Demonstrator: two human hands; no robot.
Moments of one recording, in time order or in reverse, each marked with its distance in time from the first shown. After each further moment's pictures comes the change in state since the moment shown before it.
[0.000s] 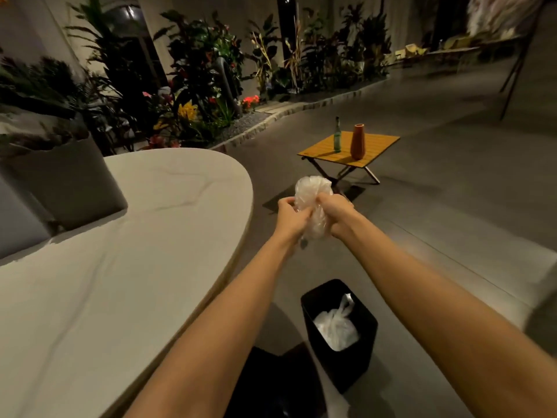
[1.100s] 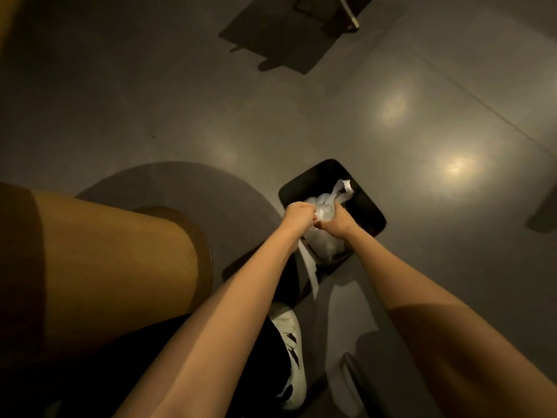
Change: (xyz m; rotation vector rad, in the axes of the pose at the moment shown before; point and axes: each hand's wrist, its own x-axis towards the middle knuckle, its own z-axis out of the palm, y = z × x) left_hand 0.092 -0.306 0.071 0.268 -0.183 -0.757; right_hand 0.162 0.362 -0.050 -0.654 -0.199 0.372
